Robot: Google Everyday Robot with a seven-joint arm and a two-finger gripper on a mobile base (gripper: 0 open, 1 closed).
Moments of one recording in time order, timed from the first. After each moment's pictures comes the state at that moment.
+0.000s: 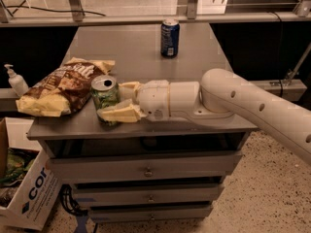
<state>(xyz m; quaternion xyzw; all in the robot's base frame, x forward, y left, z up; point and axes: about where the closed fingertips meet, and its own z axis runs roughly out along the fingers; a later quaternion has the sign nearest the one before) 0.509 0.104 0.872 -0.52 0.54 0.41 0.51</state>
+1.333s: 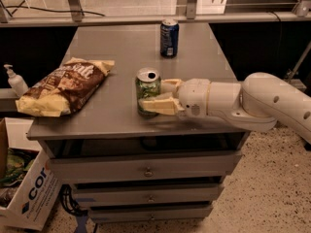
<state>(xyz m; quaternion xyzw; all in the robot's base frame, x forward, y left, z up) 0.551 -0.003 0.854 -0.44 0.63 0.36 0.53</state>
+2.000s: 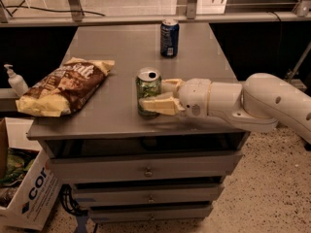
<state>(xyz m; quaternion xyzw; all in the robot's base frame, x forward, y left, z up) 0.550 -0.002 0.863 -0.44 0.63 0.36 0.53</state>
